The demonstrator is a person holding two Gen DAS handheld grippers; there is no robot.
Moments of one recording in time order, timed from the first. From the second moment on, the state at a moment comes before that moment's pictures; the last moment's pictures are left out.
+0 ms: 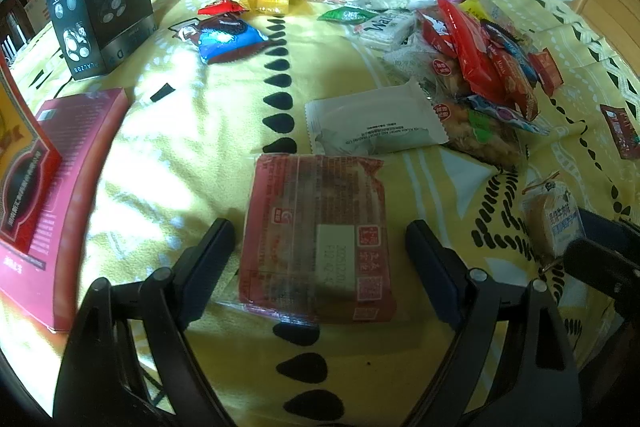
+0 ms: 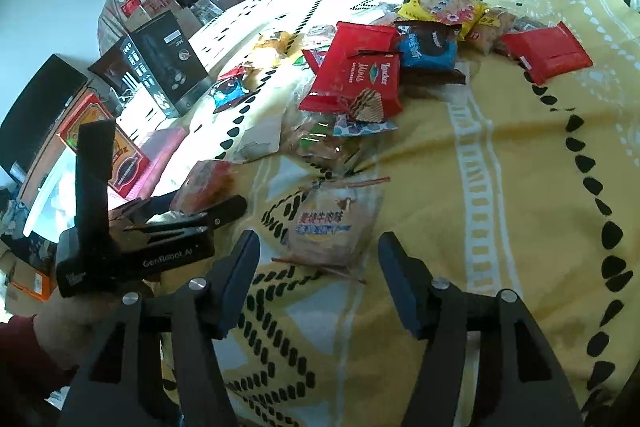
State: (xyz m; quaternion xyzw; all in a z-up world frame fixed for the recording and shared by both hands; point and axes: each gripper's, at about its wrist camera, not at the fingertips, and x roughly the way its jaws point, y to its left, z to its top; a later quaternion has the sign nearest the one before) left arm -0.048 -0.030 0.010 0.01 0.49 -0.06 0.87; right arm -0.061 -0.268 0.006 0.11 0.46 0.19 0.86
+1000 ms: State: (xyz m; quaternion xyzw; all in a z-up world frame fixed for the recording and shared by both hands) left arm -0.070 0.001 0.138 -0.02 0.36 -0.05 0.93; right arm -0.091 -0.201 0.166 -0.01 0.24 0.23 0.94
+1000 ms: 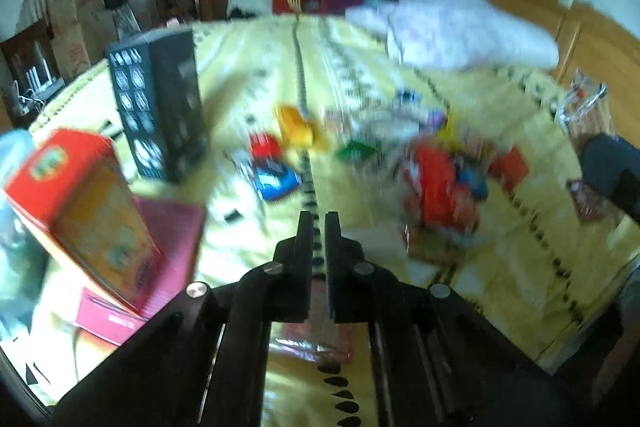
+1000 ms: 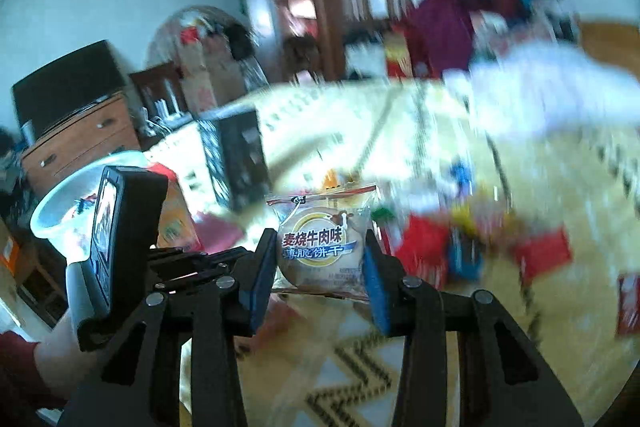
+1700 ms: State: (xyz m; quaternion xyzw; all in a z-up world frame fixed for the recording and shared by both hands) left arm -0.109 0.037 0.169 -0.09 0.32 -0.08 0.94; right arm -0.195 -0.139 0.276 -0.16 -0.05 0.19 0.97
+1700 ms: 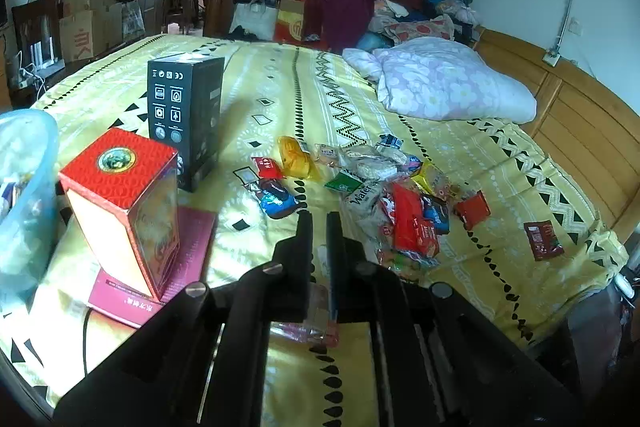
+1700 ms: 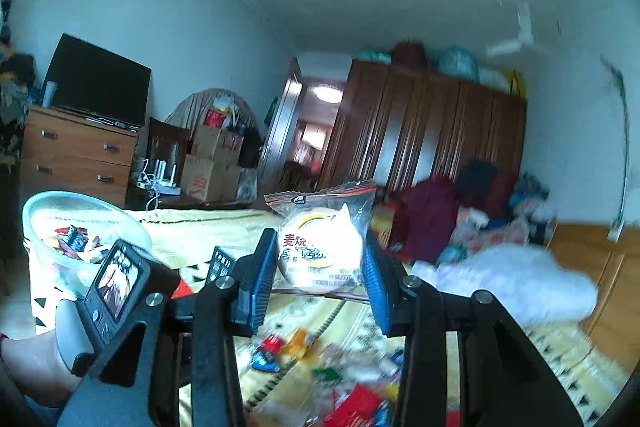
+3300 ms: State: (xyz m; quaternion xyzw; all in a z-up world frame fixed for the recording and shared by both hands) left arm -0.098 0.030 0.070 -0.07 0.45 -0.10 0.88; right arm -0.072 -0.314 0.184 0.41 0.24 0.38 0.79
